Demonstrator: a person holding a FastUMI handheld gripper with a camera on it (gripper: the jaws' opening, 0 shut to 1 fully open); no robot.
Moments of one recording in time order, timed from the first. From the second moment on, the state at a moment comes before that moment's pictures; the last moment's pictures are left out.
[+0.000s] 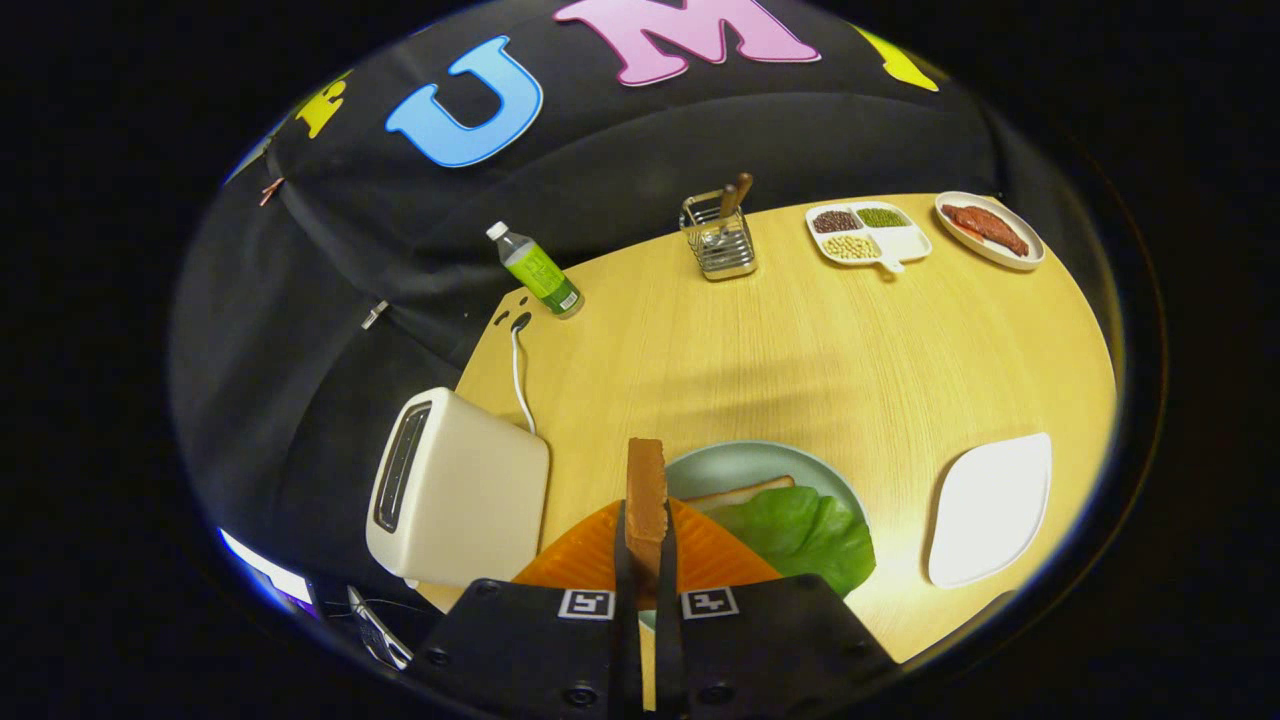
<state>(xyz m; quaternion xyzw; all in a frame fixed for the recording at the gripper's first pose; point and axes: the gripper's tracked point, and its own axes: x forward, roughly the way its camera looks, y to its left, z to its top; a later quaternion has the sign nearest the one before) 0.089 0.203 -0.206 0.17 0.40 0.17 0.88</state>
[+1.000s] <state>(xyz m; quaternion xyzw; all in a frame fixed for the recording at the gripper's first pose) 0.080 0.085 -0.198 0.09 0.33 0.12 0.93</state>
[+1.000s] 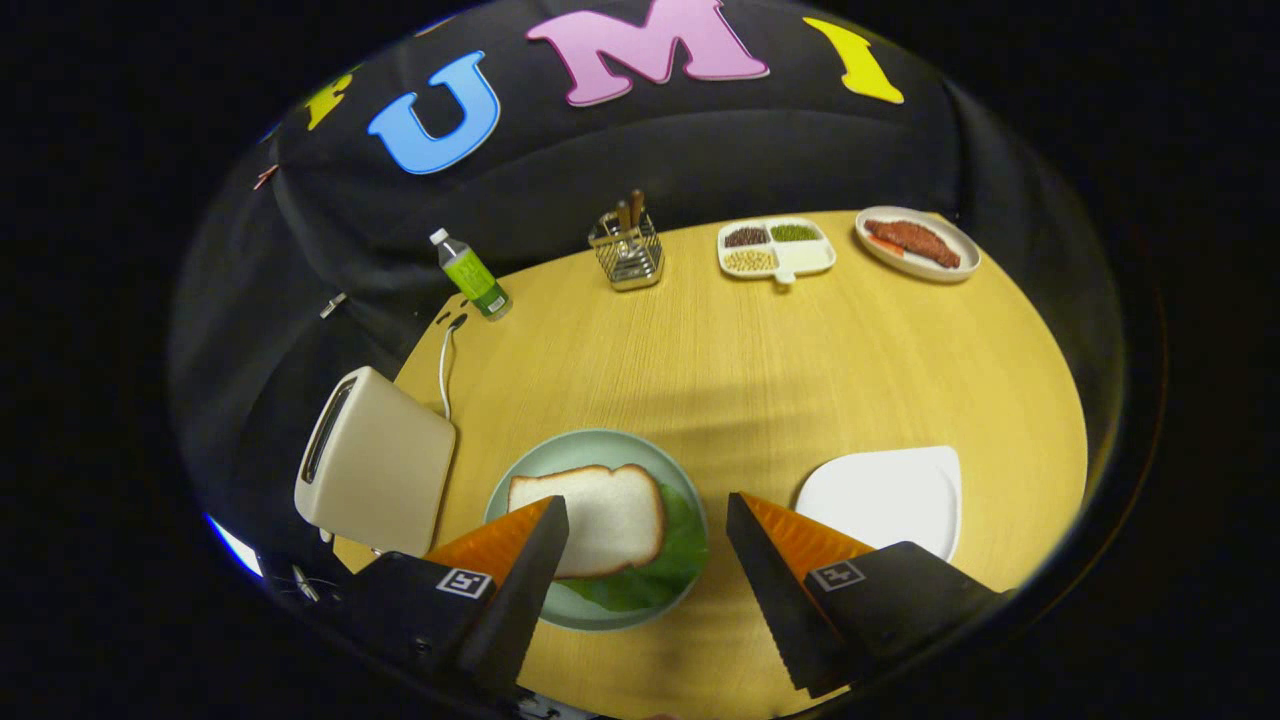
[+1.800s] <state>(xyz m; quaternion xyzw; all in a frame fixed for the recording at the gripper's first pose) 0.001 -0.008 0.055 0.00 -0.02 0.03 1.00</state>
